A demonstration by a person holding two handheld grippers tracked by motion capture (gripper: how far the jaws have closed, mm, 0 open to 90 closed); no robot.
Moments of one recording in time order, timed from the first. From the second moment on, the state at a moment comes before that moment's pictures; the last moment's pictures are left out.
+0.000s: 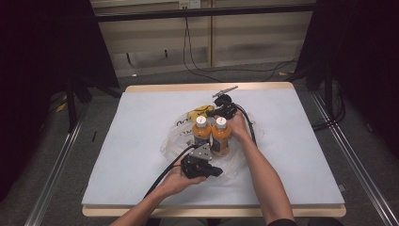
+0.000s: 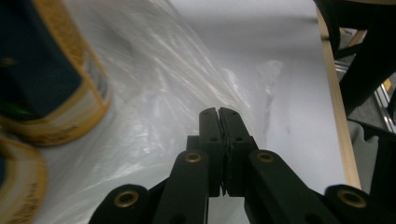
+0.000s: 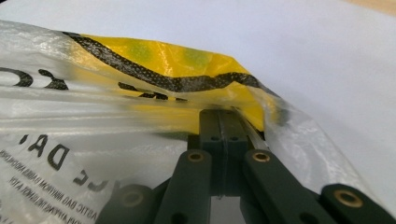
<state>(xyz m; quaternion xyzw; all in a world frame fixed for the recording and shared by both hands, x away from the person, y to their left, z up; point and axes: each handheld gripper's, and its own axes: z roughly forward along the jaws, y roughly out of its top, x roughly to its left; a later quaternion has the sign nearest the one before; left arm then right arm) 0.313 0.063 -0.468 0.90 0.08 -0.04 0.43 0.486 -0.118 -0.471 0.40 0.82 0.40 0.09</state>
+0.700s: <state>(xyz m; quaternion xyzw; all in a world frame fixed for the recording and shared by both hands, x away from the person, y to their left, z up) 0.325 0.086 -0.447 0.87 0.15 0.02 0.47 0.438 -0.145 -0.432 0.38 0.80 0.45 0.11</state>
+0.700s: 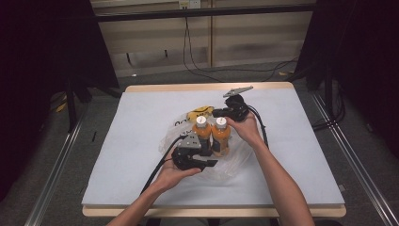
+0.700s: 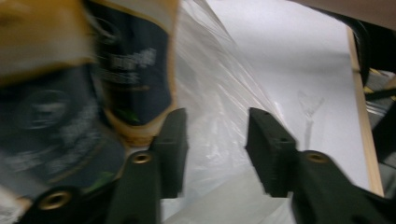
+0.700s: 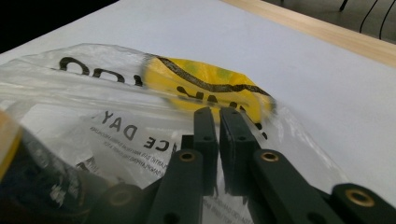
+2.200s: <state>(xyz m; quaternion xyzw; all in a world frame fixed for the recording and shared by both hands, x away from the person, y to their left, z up) 0.290 0.227 -0.417 0.81 0.26 0.13 0.51 0.253 -0.266 -0.418 0.43 0.73 0.48 0.21</state>
